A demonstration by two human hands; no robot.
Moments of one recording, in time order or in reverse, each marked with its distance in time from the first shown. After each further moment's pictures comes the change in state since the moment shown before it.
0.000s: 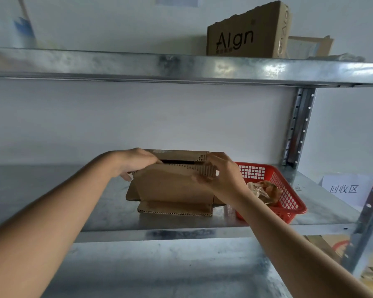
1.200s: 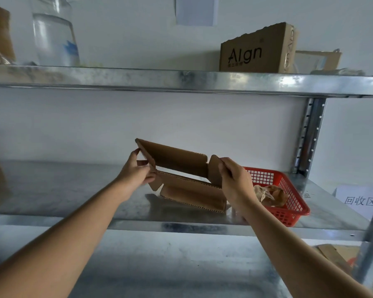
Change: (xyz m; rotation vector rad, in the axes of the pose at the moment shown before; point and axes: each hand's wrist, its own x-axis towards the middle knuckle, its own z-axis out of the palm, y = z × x) left_hand -0.035 -0.050 0.041 -0.845 0.399 0.139; right_hand -0.022 -0.021 -0.002 0.205 0.130 0.212
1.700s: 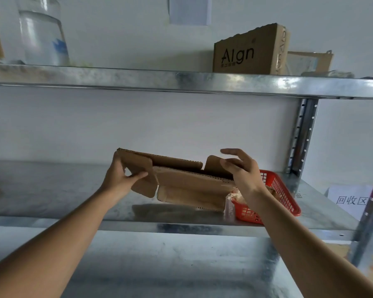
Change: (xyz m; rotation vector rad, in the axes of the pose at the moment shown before) left_hand 0.007 -0.032 -0.017 0.231 0.123 0.300; right_hand 0.018 0.009 -0.045 0.518 -0.104 0.136
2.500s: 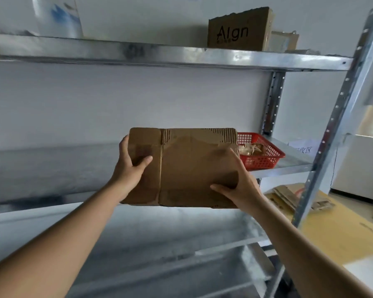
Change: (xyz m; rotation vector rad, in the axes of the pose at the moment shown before) left_hand -0.060 -0.027 -0.089 -0.089 -0.190 -0.008; right_hand -0.173 0.019 0.096 -0.685 0.117 -0.028
